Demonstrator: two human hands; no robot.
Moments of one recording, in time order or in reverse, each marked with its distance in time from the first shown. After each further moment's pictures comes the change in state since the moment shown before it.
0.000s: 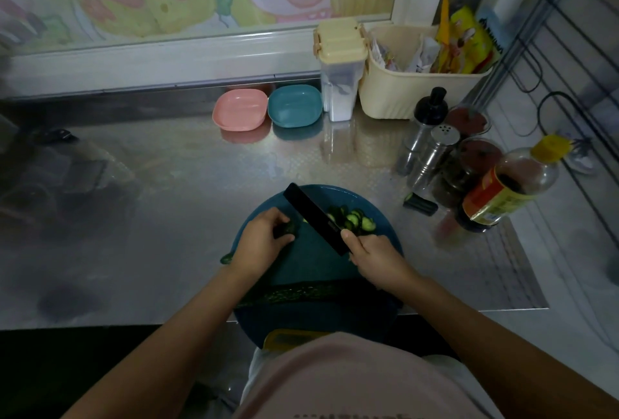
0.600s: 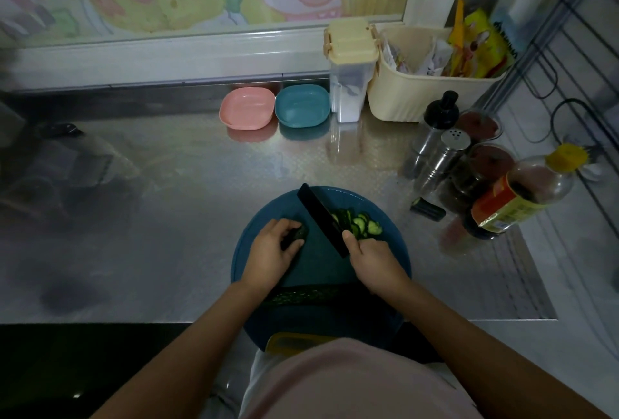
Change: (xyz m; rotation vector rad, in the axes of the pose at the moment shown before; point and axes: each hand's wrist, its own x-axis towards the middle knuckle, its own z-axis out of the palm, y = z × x) left_hand -0.015 -0.005 0.018 -0.064 0.116 0.106; right_hand 0.010 -0.009 0.015 -0.017 0.025 0.108
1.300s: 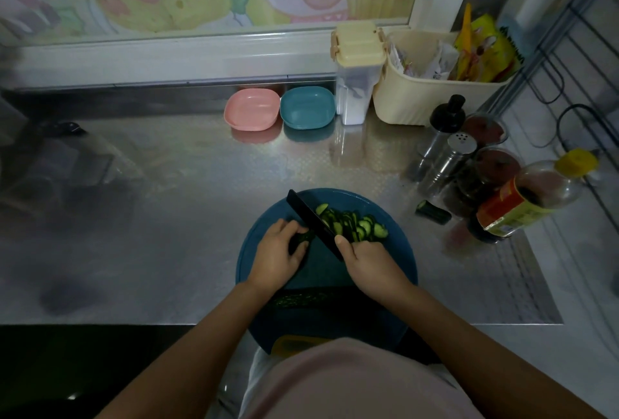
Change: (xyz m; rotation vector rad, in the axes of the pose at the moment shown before) left_hand 0.002 -0.012 0.002 0.054 -0.002 0.133; right_hand -0.005 -0.019 0.005 -0.122 -0.005 -0.127
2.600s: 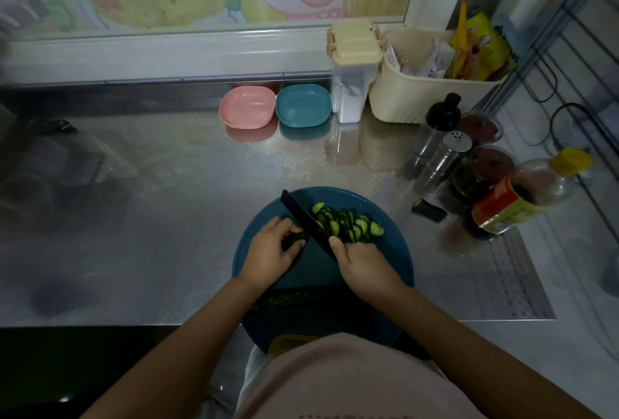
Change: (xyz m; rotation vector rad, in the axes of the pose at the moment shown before) left_hand 0.004 -0.002 -0.008 -0.044 -0.015 -0.005; right_hand -0.002 -0.005 0.005 -0.033 -0.012 0.004
